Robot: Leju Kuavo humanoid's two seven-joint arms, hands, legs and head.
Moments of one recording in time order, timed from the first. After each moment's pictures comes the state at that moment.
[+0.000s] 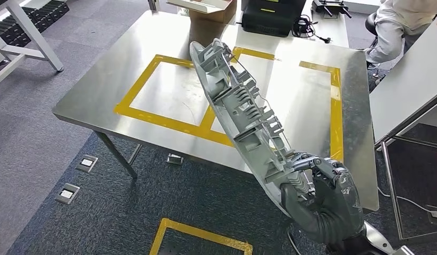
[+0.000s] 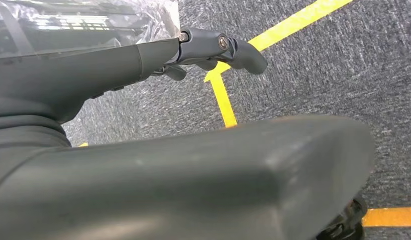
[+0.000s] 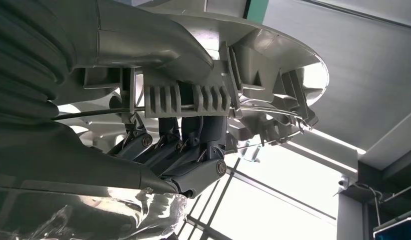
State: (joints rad) left arm -0.14 -0.03 -1.34 -0.31 0.80 0.34 0.14; right arm -0.23 -0.41 0.87 -2.11 -0.12 -0.27 -0.17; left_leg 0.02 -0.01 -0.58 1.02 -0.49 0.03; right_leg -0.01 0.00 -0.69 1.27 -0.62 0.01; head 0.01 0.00
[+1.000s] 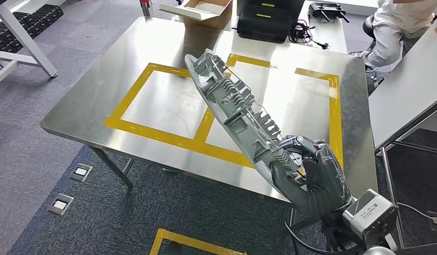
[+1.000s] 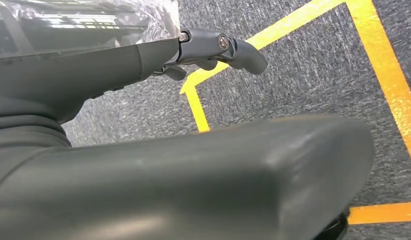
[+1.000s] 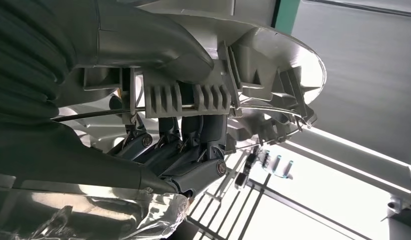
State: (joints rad) left arm -0.14 -0.04 -1.34 -0.31 0.78 0.35 0.09; right arm -0.35 -0.40 0.89 -2.02 -0.23 -0.22 -0.05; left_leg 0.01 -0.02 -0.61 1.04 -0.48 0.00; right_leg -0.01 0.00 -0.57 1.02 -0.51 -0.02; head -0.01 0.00
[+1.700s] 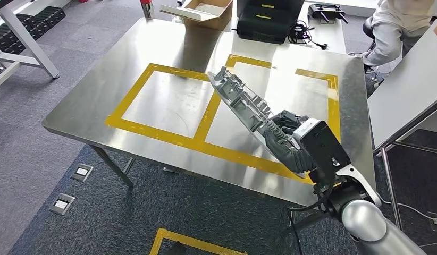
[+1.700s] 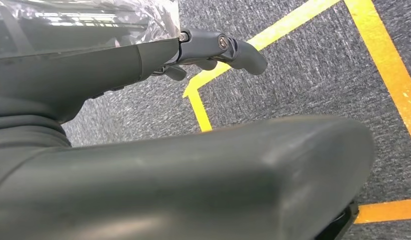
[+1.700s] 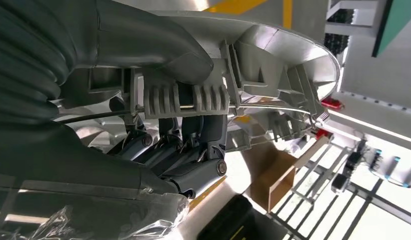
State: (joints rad) left arm -0.15 -0.05 -1.34 -0.31 0.72 0.34 0.14; right arm -0.57 -0.39 0.97 -1.75 -0.27 -0.23 0.23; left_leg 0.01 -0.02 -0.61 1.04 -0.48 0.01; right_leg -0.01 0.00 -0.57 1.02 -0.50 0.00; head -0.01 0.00
